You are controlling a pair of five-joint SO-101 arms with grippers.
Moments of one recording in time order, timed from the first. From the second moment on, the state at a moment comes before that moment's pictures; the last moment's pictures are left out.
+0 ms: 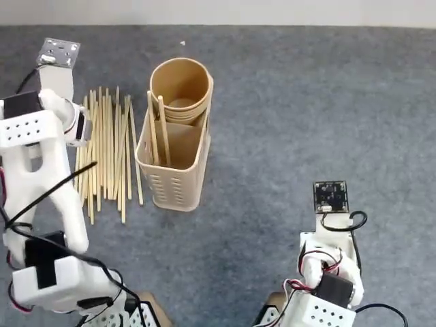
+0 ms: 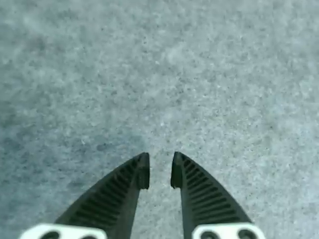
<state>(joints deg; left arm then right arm) -23.6 -0.7 0.1 76.3 -16.8 16.8 -103.3 95.3 66.5 24.0</state>
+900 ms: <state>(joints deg) -29.1 26.1 -0.7 62.2 -21.3 16.8 -103.3 95.3 66.5 24.0</state>
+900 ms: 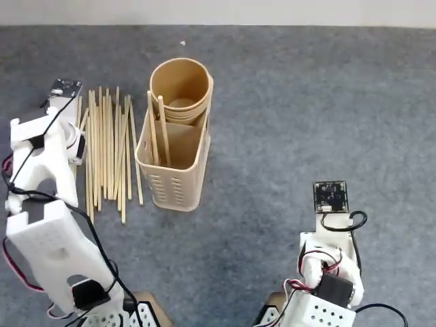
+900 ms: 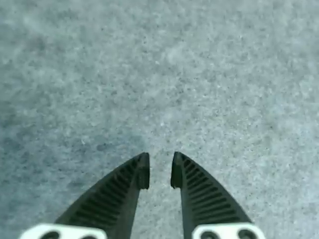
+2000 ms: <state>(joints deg) -22.0 24.9 -65.5 98.9 -9.1 16.8 -103.3 95.3 66.5 24.0</state>
